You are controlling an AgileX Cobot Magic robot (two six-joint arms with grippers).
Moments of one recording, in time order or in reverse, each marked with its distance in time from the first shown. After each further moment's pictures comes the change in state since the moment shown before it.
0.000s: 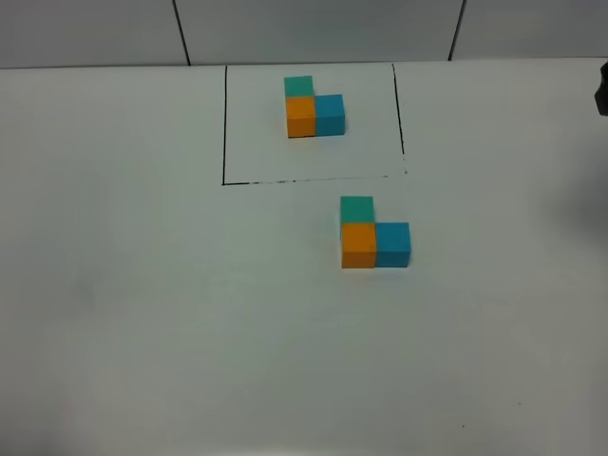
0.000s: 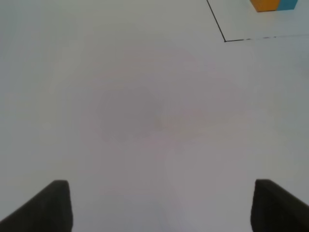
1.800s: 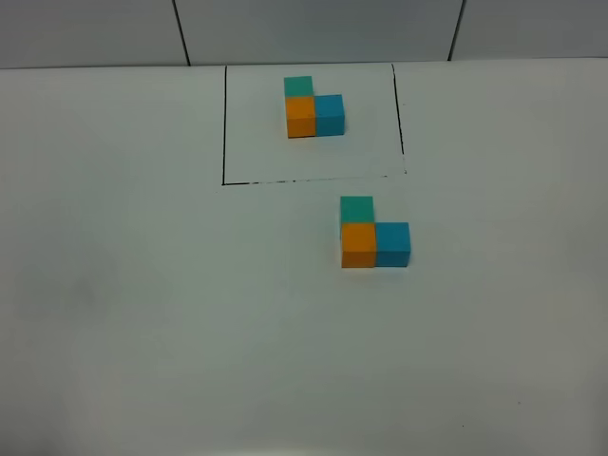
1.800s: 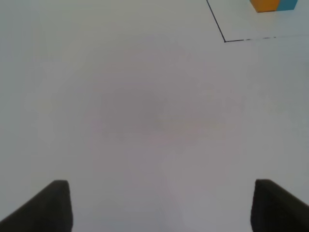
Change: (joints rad) left arm 0.000 0.000 0.000 0.000 0.000 0.000; right arm 0.000 -1.375 0.713 0.052 0.301 0.151
